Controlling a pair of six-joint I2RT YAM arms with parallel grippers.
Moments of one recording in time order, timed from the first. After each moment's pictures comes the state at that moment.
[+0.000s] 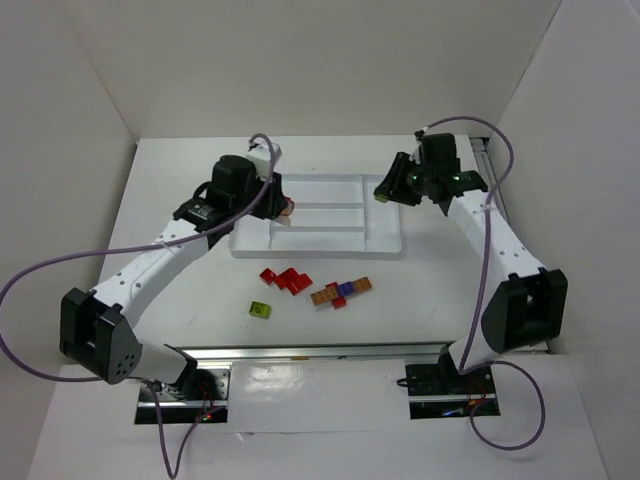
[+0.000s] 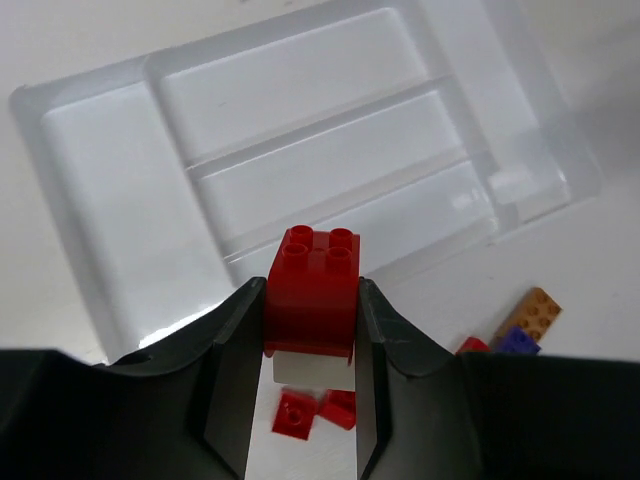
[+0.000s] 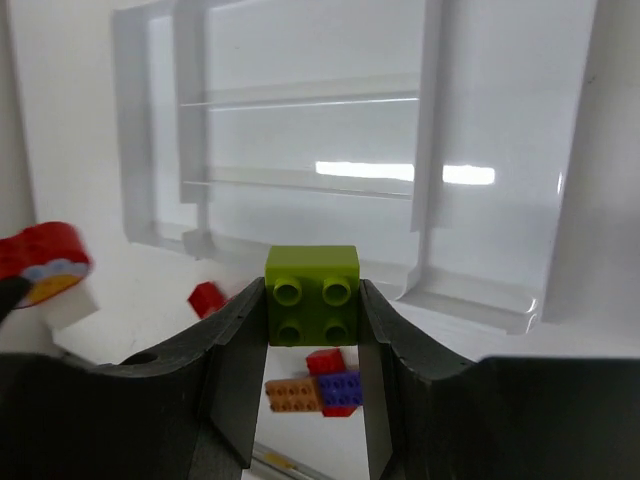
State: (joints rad) left arm -0.48 1.39 1.21 -0.31 0.07 -0.10; right arm 0.19 1.47 1.35 -0.57 -0.27 0.52
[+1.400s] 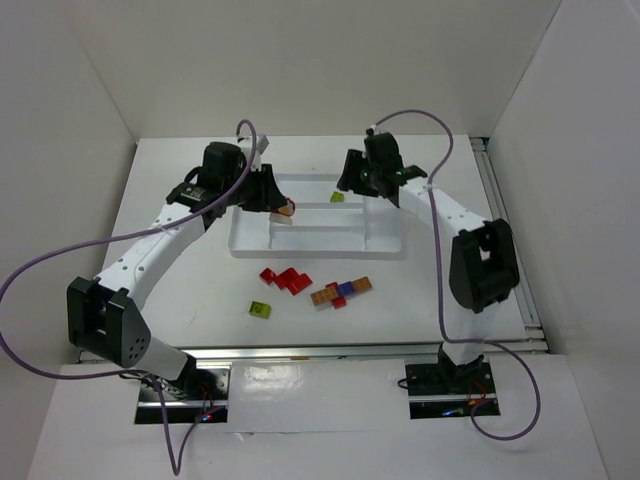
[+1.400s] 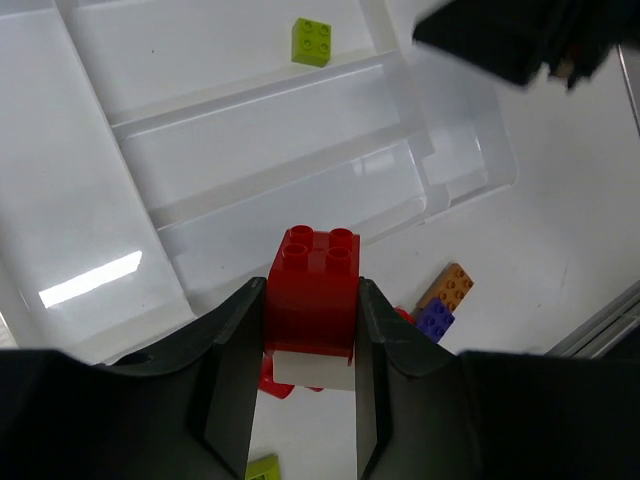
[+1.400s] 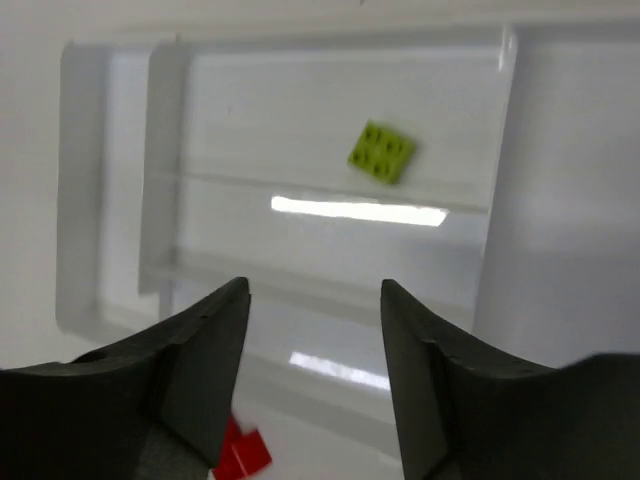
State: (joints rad) left arm -0.35 1.46 1.31 -0.46 0.26 -0.30; right arm 0.39 1.88 1.57 -0.33 -0.01 0.50
